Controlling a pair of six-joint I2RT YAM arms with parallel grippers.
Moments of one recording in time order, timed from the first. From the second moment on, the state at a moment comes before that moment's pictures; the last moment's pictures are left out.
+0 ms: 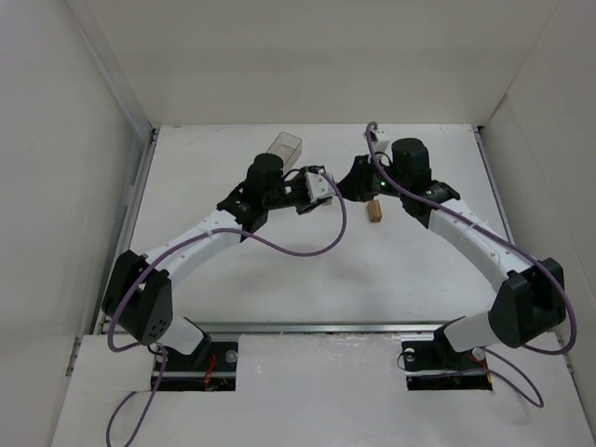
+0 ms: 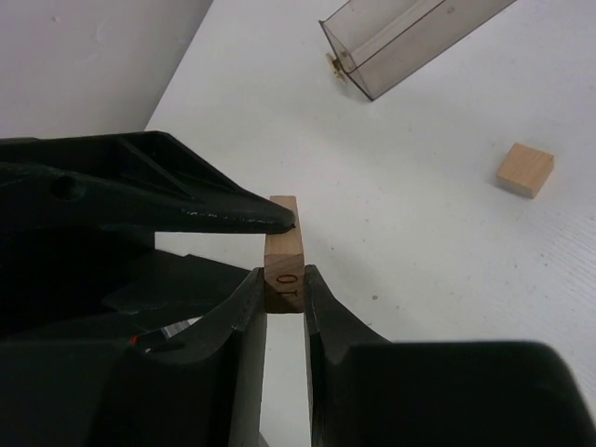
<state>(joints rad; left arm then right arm) -0.64 1.47 1.09 0.08 0.56 0.58 0.42 1.42 1.17 -0.15 -0.55 0.41</state>
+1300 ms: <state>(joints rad) -0.51 0.97 0.62 0.12 0.11 0.30 0.76 2.00 1.64 -0.82 0.50 0.62</state>
